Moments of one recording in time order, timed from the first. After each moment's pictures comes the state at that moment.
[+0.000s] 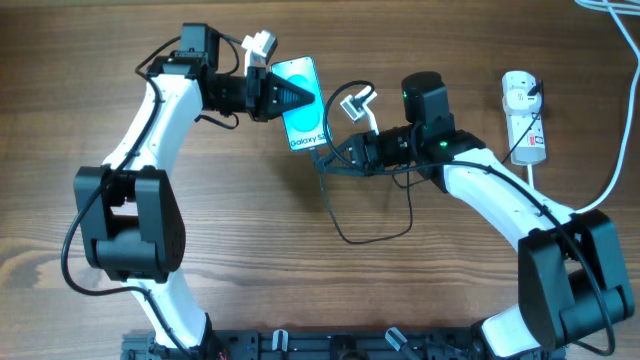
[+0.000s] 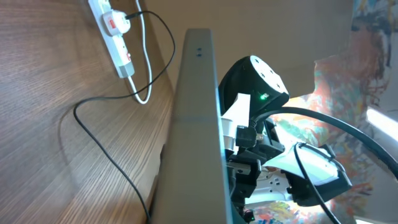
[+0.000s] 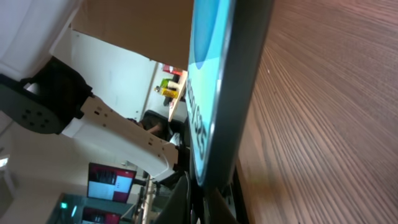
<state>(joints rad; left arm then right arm) -0.08 1.98 1.56 -0.89 1.49 0.01 0.35 1.69 0.99 0.05 -1.37 0.53</state>
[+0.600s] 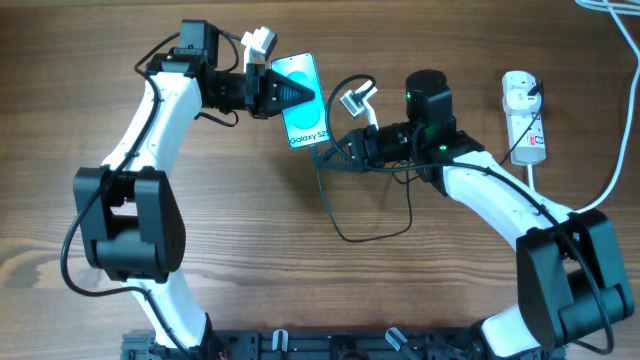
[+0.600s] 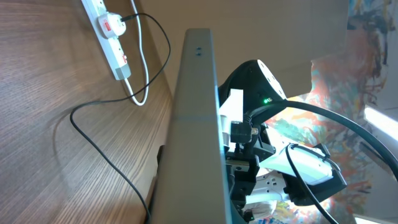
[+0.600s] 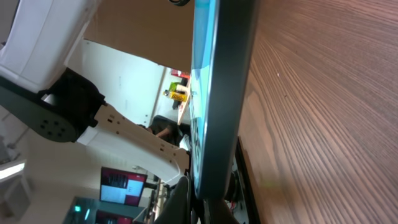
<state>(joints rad) -0.09 1.98 1.58 -0.90 1.50 0.01 0.35 1.70 0.97 0.23 -1.39 0.73</state>
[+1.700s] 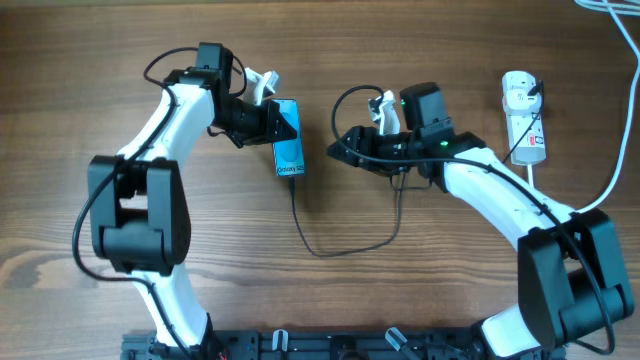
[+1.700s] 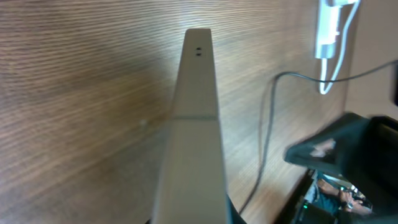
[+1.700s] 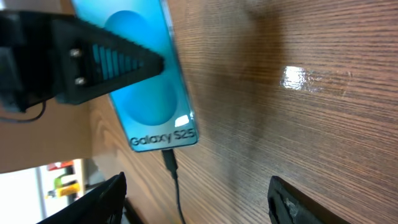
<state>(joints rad) -0.11 2.04 1.47 -0.84 0.77 0.00 0.36 1.70 1.00 -0.23 -0.70 0.60</state>
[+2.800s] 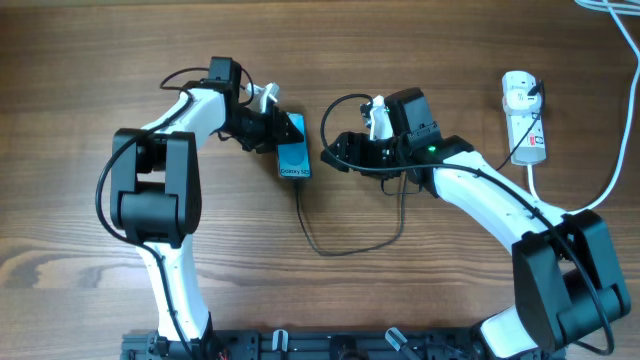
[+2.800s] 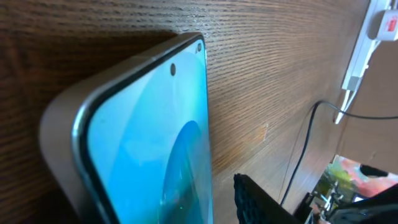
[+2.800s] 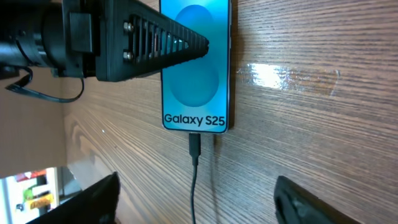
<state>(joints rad) -0.11 2.21 1.47 -0.70 0.77 -0.15 0.42 1.70 1.00 -0.24 -0.59 0.60</state>
